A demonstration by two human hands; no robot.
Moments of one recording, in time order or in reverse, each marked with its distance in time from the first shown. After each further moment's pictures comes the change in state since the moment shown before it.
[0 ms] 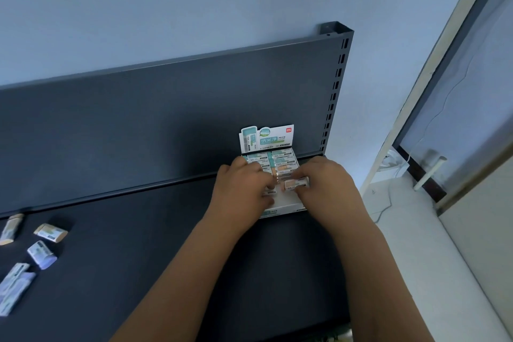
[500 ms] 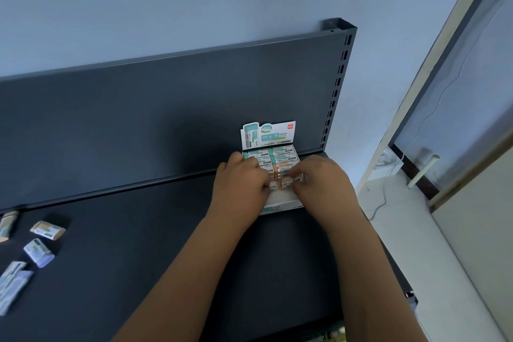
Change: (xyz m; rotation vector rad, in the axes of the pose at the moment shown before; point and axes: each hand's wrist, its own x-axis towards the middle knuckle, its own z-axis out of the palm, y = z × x) left_hand 0.001 -0.005 0.009 0.048 0.074 -0.045; right_hand 0.001 -0.003 0.014 -0.001 0.034 0.008
